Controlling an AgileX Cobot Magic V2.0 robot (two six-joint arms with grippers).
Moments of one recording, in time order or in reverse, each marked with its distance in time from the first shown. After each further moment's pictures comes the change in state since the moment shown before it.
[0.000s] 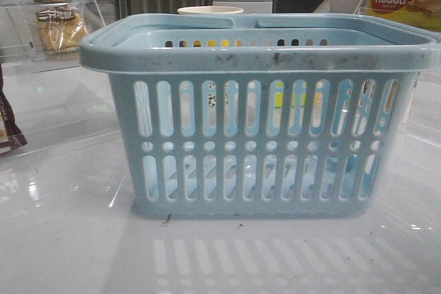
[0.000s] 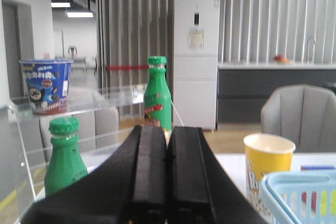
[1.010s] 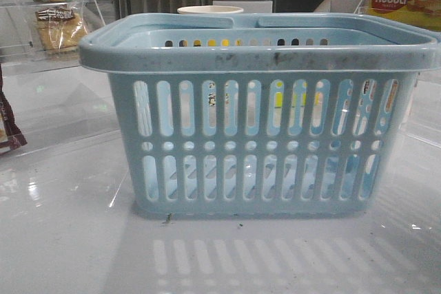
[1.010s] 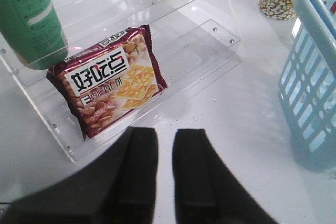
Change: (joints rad) left arm 0.000 0.501 -0.121 0.000 0.350 0.000; right arm 0.000 0.553 -0.101 0.000 0.388 -0.001
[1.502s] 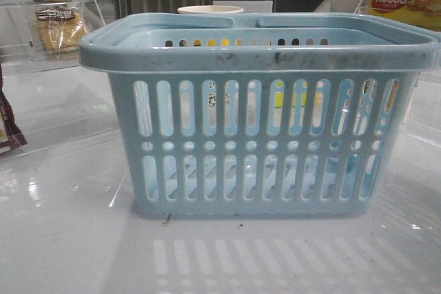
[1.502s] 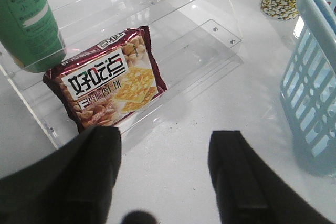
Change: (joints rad) left arm -0.002 0.028 0.000 0.000 -0.032 0.000; right arm -0.155 0.385 -0.211 0.000 -0.012 0.000
